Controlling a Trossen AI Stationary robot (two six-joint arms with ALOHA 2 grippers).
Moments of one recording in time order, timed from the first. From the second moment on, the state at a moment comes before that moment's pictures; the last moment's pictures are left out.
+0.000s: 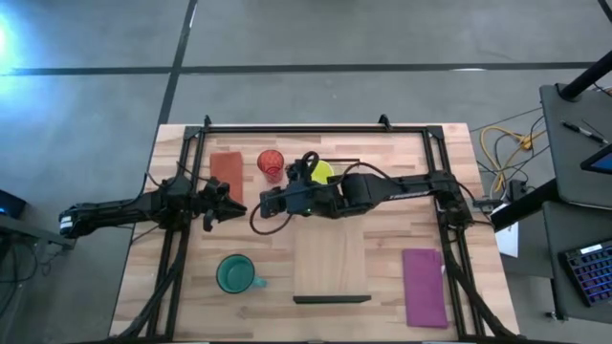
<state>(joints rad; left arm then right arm) 0.22 0.22 0.01 0.07 0.35 -0.62 0.19 2.08 2.27 -0.74 0.47 1.20</state>
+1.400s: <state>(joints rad) 0.22 0.44 0.48 -0.09 0.09 -0.59 0.22 1.86 2.27 -0.92 0.50 0.75</state>
